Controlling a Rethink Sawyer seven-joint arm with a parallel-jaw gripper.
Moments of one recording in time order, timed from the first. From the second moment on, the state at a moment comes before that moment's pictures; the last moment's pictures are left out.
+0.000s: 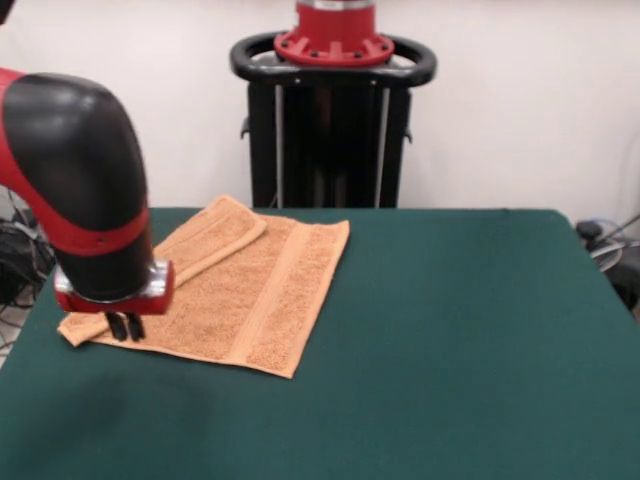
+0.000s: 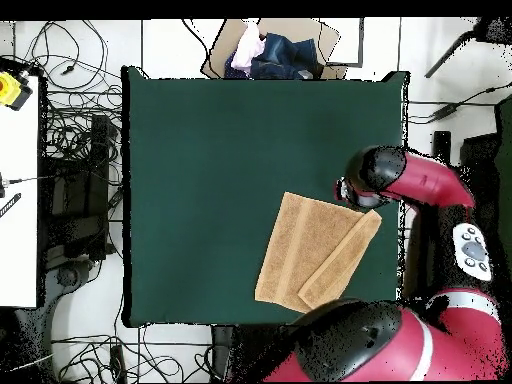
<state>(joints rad) -0.57 -0.33 0.12 1.16 -0.33 0.98 1.39</state>
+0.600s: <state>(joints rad) -0.54 -0.33 0.12 1.20 -0.34 0.93 1.39</state>
